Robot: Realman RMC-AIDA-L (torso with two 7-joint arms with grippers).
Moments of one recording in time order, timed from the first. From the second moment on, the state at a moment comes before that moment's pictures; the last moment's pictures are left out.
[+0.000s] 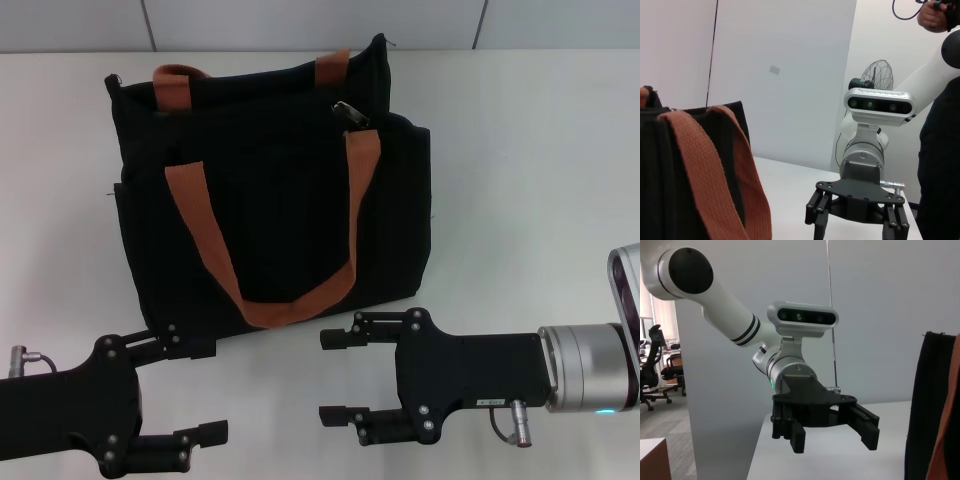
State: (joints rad) left arm -0.30 -2.02 0.69 0.47 2.00 1.91 -0.89; right arm 0.60 2.09 -0.95 -0.13 -1.82 -1.63 0.68
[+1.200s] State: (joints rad) left arm -0.30 -2.02 0.69 0.47 2.00 1.91 -0.89; right arm 0.60 2.09 -0.94 -0.13 -1.82 -1.63 0.69
